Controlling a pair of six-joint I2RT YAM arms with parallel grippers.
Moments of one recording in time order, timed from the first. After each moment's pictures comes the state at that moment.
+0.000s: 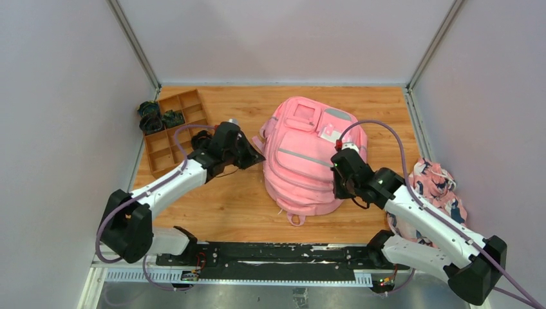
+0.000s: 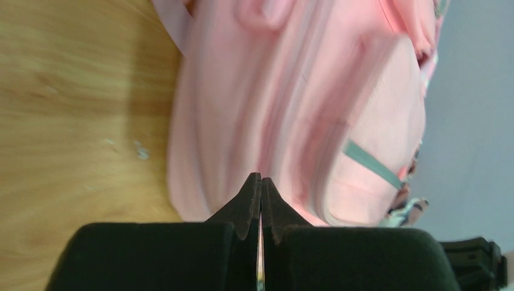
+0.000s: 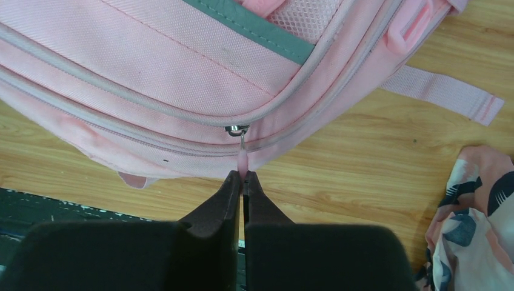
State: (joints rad) left arm -0.58 1.32 0.85 -0.19 0.12 -1.04; right arm 0.73 0.95 0.86 -0.88 0.22 0.51
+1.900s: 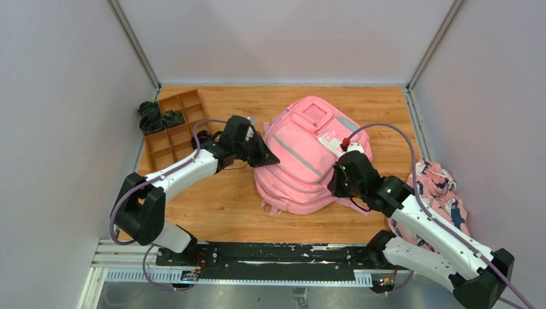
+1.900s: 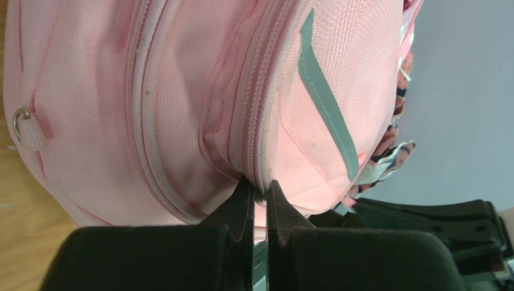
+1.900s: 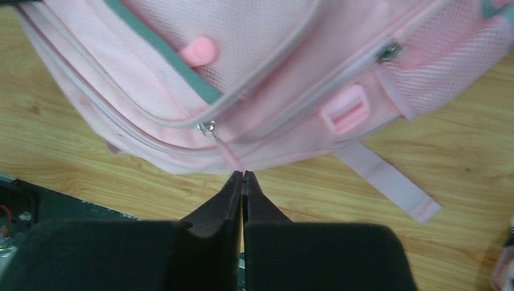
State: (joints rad) left arm -0.58 1.46 0.95 -0.17 0.31 -1.00; right arm 0.72 0.84 0.79 -0.76 0.19 0.58
